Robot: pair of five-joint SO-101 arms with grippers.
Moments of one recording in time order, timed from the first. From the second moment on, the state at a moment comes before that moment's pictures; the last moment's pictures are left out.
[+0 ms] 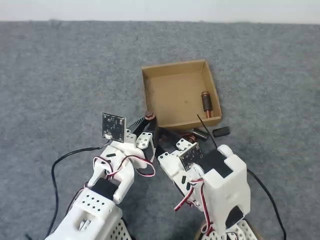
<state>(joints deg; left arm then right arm) 18.9 -67.0 96.9 3.7 21.7 -40.2 24.4 86.7 -95.7 1.3</state>
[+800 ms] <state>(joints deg) 18.6 -67.0 97.0 5.0 21.4 -38.8 24.4 86.9 -95.7 1.4</state>
